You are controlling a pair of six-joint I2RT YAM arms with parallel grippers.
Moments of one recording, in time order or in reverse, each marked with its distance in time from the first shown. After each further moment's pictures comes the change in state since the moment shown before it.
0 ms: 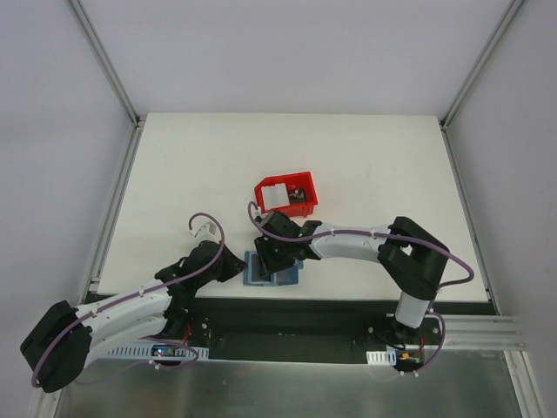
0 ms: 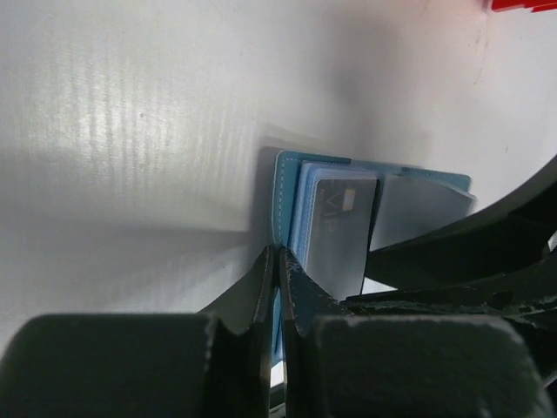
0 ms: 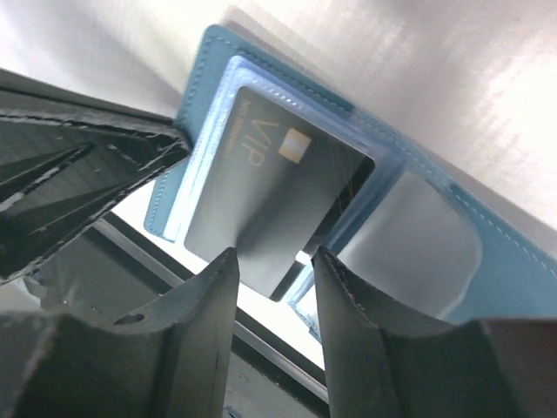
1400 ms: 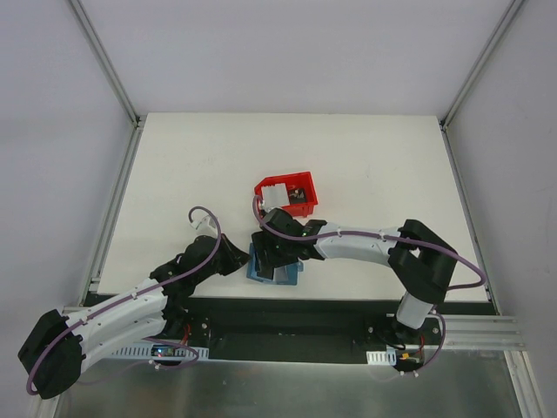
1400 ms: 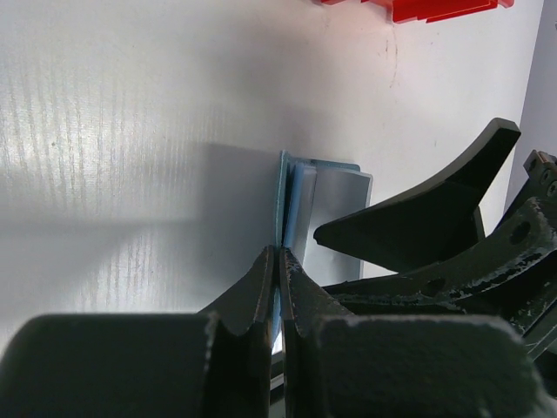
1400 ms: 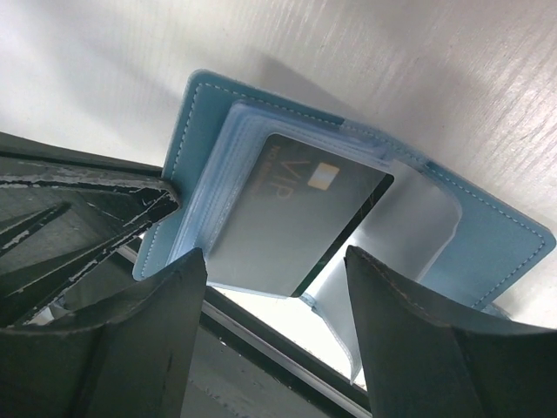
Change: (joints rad) left arm -0.001 -0.082 0.067 -0.034 0.032 0.023; right arm 0.010 -0.062 -0.001 -0.013 0.100 0.066
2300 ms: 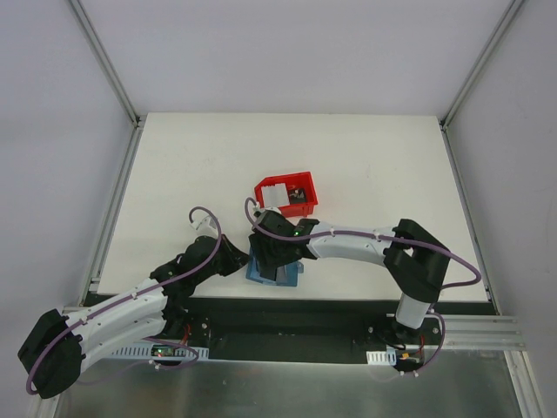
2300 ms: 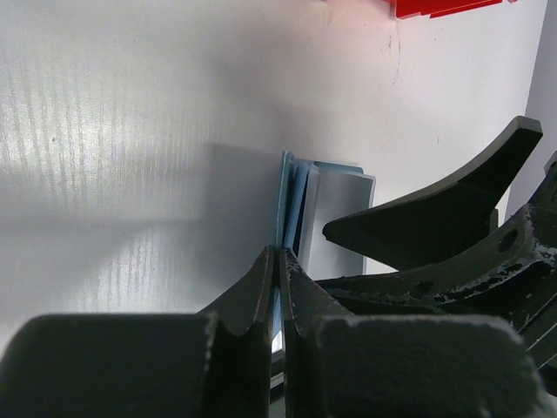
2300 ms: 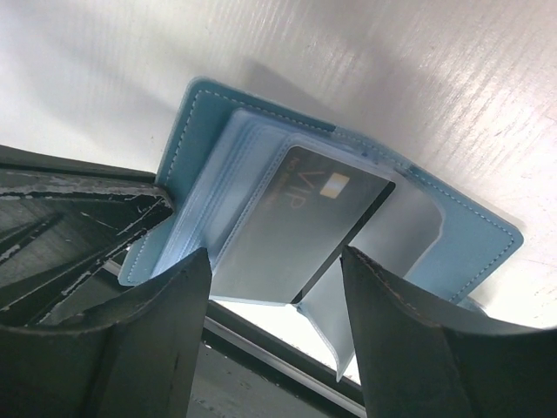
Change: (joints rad) left arm -0.006 0.000 0.000 -0.007 0.000 -0.001; right arm 0.035 0.041 0.086 -0.117 0.092 -0.027
